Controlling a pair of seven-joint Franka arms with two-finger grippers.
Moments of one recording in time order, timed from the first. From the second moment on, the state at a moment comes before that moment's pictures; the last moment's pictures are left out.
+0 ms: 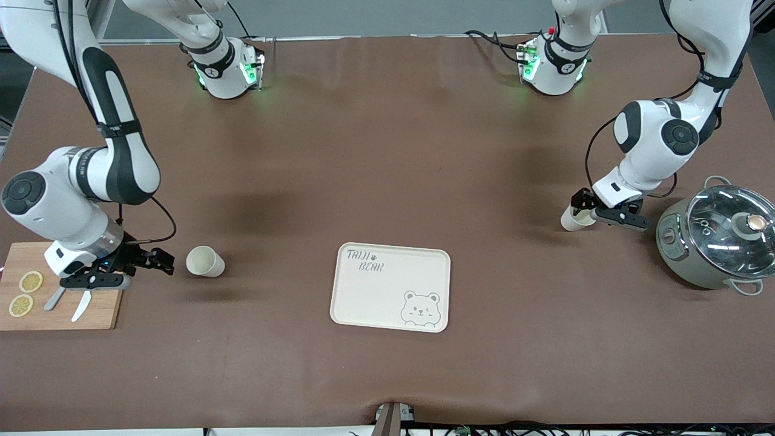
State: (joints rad) left arm 0.38 0.21 -0.34 -2.46 0.10 2.77 0.27; right arm 0.03 0.37 -0.09 -1.92 0.09 2.47 -0.13
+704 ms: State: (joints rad) left arm 0.40 0.22 -0.34 -2.46 0.10 2.77 0.28; right arm 0.05 0.36 -0.09 -1.99 0.09 2.51 -0.15
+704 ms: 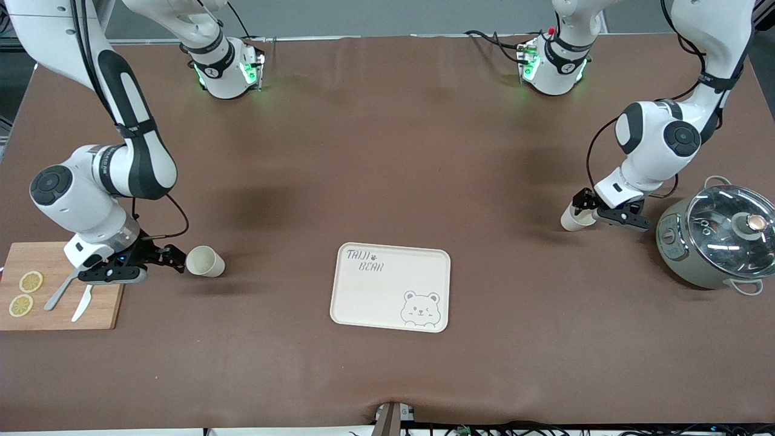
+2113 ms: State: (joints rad) left arm 0.26 0.25 -0.37 -2.33 0.11 2.70 -0.13; right arm 0.11 0.28 -0.08 -1.71 0.05 2.11 -0.19
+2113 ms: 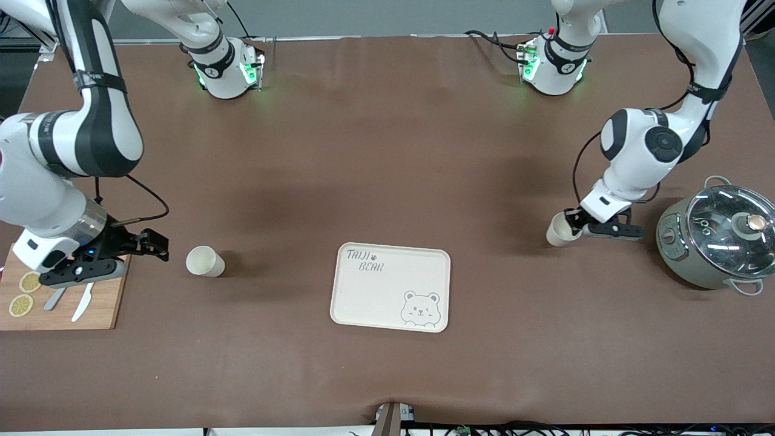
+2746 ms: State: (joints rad) left arm -0.05 0.34 -0.37 -1.93 0.16 2.26 -0.68; right arm 0.09 0.41 -0.09 -1.73 0.04 2.19 -0.31
